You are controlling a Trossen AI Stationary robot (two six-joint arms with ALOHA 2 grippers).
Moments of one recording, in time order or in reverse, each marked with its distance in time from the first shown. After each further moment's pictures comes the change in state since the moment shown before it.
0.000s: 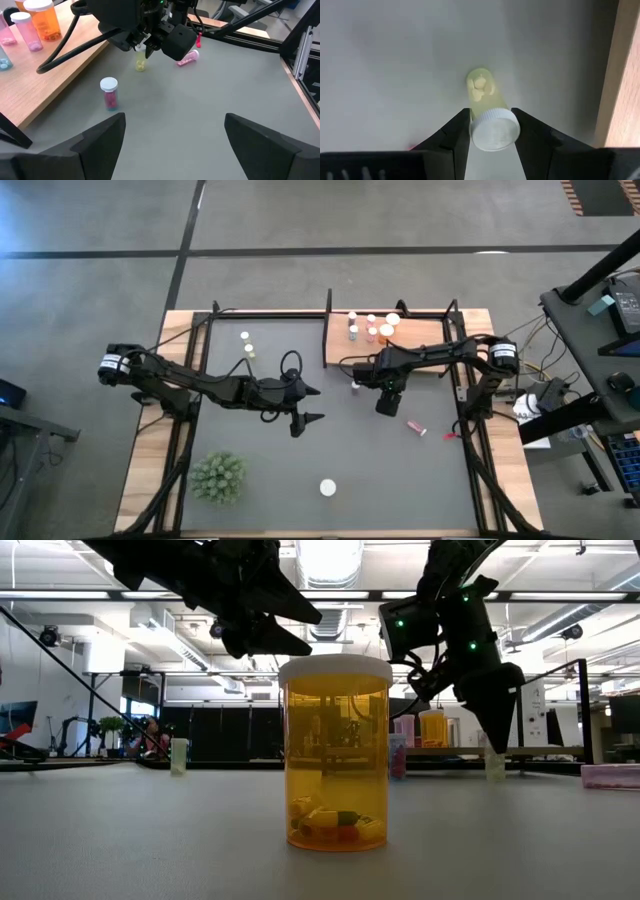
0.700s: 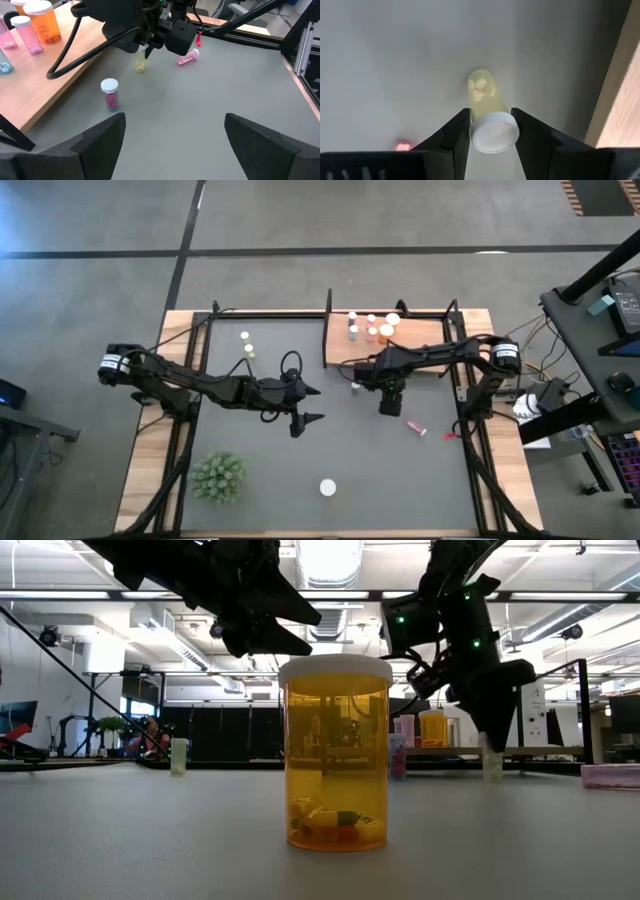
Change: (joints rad) left arm 0.000 0.000 -0.001 0.000 0.000 0.025; right arm 0.000 -0.017 -0.010 0.026 0.008 -0.165
